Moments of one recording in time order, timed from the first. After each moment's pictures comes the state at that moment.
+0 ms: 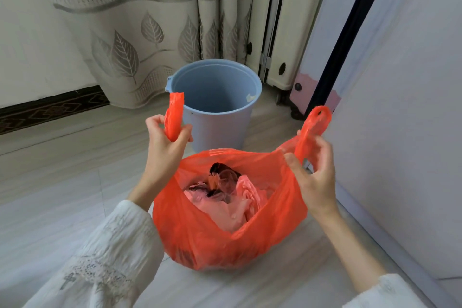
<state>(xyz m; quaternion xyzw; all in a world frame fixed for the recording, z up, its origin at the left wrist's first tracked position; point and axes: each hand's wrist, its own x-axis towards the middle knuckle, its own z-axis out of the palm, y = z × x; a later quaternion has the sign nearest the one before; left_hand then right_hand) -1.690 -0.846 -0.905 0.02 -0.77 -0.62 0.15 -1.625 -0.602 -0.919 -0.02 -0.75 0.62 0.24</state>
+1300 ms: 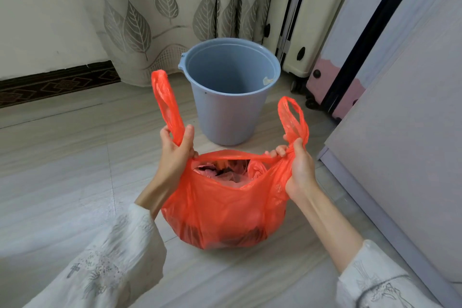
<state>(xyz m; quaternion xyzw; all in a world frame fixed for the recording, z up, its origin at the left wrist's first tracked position) -1.679 -0.860 -0.973 0.09 -0.66 -0.74 0.07 -1.665 -0.645 -0.960 -0.24 -0.44 0.86 0.02</state>
